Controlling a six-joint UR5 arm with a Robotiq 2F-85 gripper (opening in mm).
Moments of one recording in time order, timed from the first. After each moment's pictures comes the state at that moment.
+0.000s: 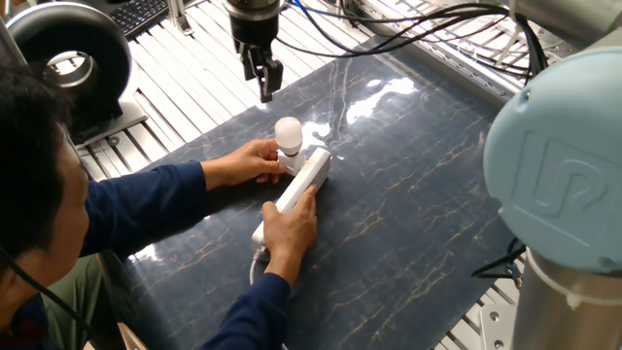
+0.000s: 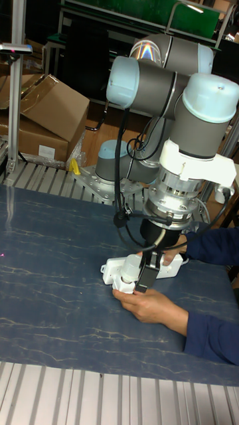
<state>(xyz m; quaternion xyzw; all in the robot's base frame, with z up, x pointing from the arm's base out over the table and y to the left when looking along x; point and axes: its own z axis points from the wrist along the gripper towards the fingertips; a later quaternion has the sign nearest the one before) 0.633 0.073 0.158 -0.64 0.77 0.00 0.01</state>
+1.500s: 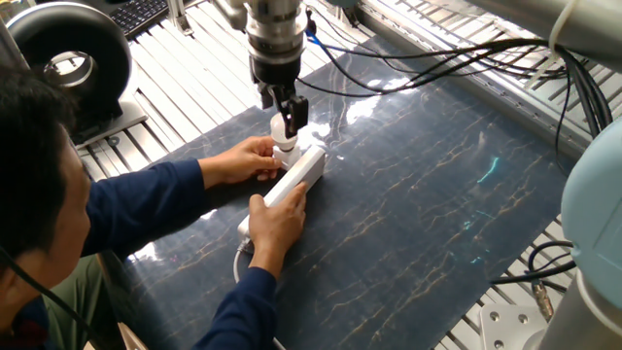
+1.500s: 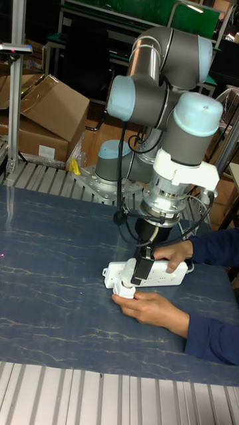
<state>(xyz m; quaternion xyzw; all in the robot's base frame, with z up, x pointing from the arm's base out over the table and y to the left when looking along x) 0.583 0.072 0.110 -0.66 0.75 -0.02 0.01</state>
